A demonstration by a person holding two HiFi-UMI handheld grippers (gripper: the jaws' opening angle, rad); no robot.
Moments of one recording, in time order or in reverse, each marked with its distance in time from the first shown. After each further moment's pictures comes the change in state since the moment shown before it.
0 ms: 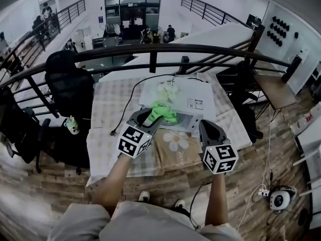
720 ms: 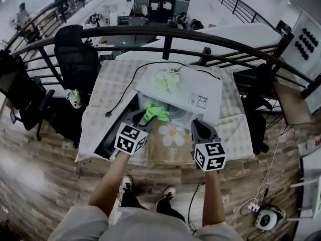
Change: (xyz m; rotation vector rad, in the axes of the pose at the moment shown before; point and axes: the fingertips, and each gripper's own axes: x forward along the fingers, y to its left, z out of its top) left arm 0.058 -0.006 -0.099 -0.160 0.166 0.225; right arm 0.061 -0.045 -0.087 -0.006 0.155 0.206
